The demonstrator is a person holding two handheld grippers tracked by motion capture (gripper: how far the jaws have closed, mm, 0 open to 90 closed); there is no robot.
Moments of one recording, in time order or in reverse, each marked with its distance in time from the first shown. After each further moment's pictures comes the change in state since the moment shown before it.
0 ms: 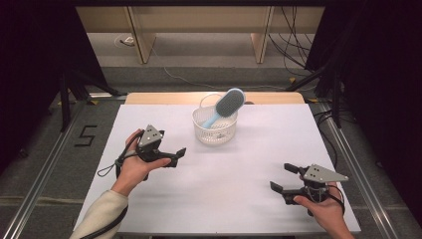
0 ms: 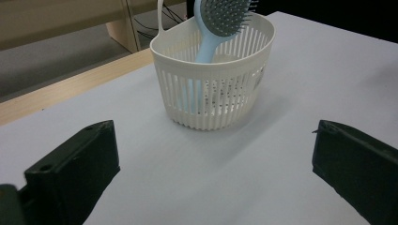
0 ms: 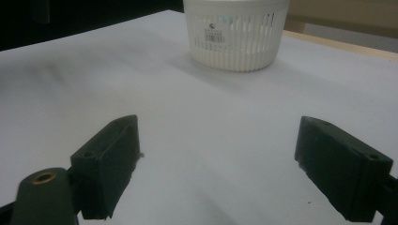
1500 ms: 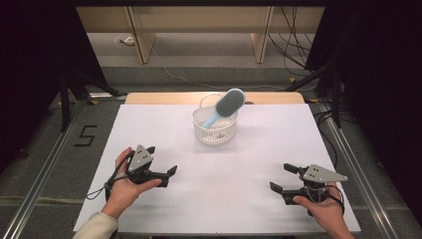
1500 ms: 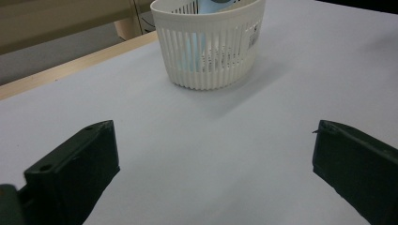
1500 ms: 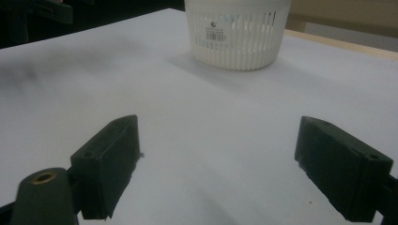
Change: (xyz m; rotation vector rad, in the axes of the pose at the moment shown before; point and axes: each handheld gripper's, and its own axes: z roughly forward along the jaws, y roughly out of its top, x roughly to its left) left arm -0.012 -0.047 -0.031 0.000 0.030 0.023; right arm 0.000 0.000 0.001 0.006 0.003 -0.009
